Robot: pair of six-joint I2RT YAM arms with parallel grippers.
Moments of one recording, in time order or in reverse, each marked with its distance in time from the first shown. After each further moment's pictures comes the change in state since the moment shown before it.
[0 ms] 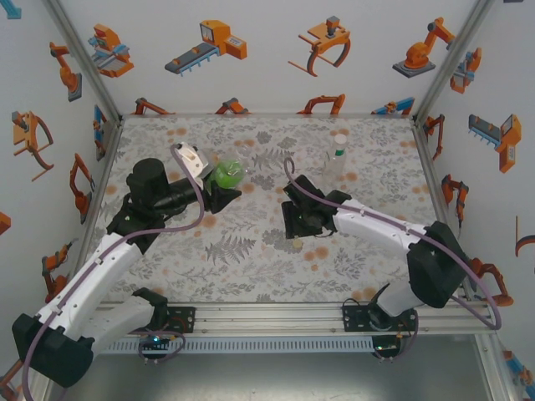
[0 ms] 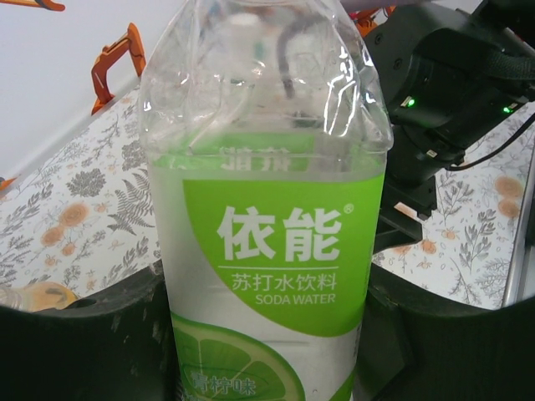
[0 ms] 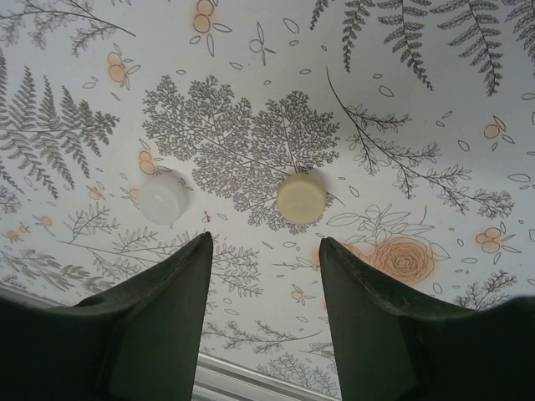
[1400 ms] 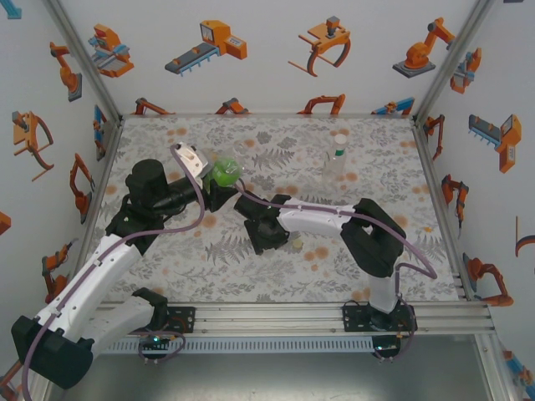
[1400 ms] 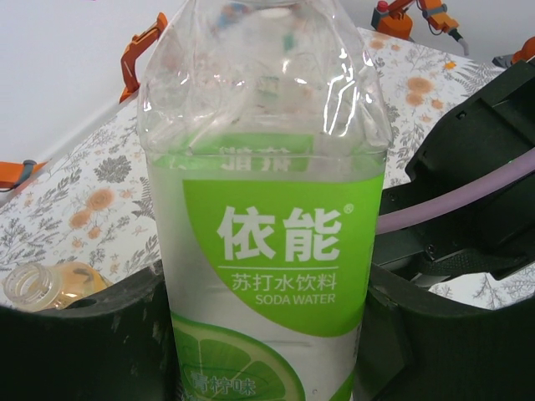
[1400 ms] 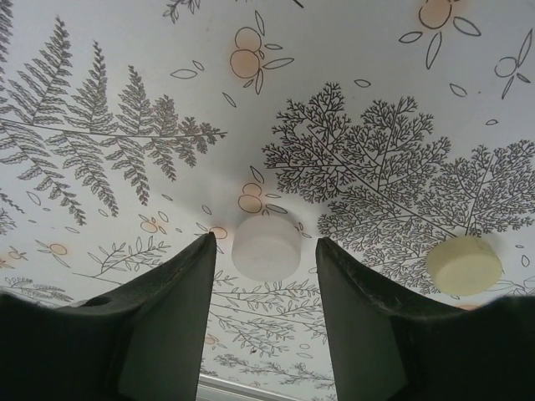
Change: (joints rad) left arm 0.001 -0.011 -0.003 -0.015 -0.068 0.018; right arm 0.219 0.418 0.298 -0.082 0.023 0.018
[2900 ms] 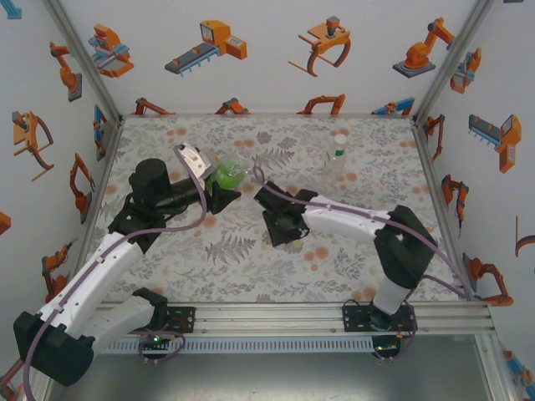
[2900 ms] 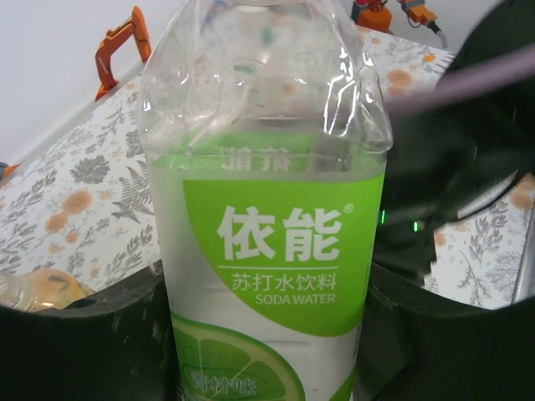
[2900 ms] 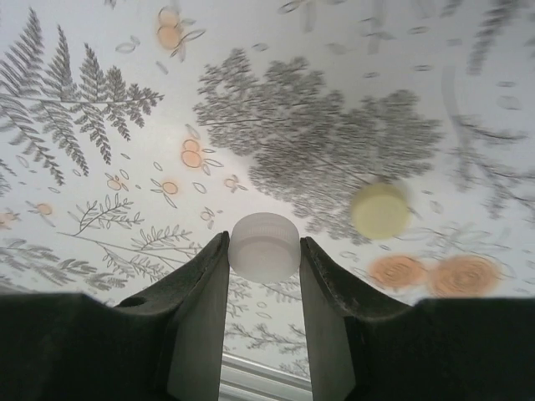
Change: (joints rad) left arm 0.000 0.023 -0.006 0.000 0.070 0.003; right arm -0.119 -0.270 -0.151 0.015 -0.016 -0.032
